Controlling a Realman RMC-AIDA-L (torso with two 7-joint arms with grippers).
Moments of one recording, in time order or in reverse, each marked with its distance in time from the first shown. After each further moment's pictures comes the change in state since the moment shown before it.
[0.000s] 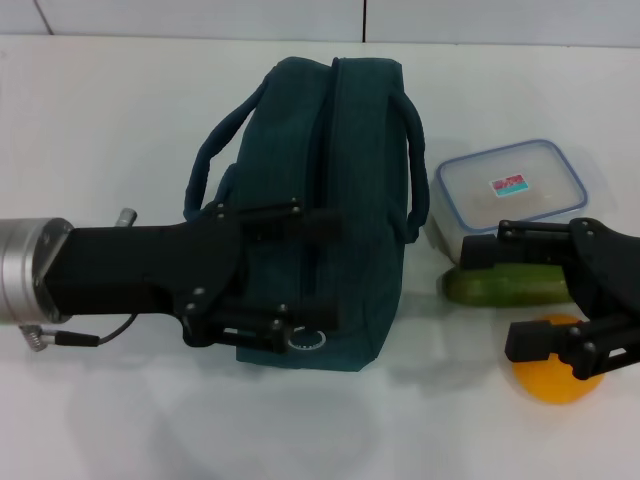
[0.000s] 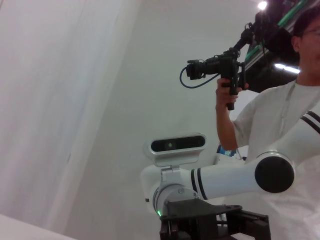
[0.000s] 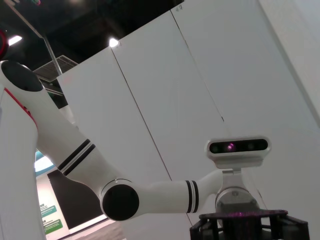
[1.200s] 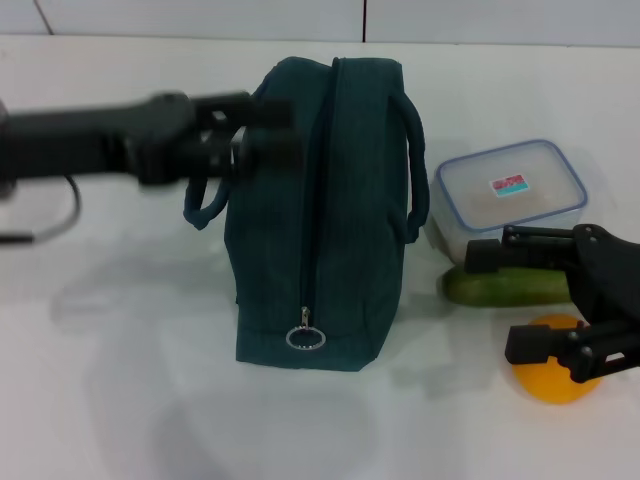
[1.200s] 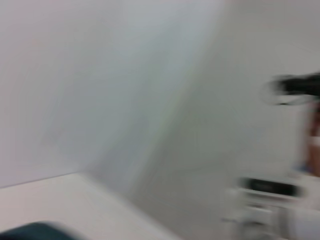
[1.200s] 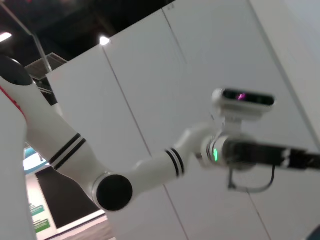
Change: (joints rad) left arm -0.010 0.012 -0.162 0.348 0.063 -0.099 -0.576; right arm -0.020 -0.003 -0.005 0.000 -0.003 0.018 -0.019
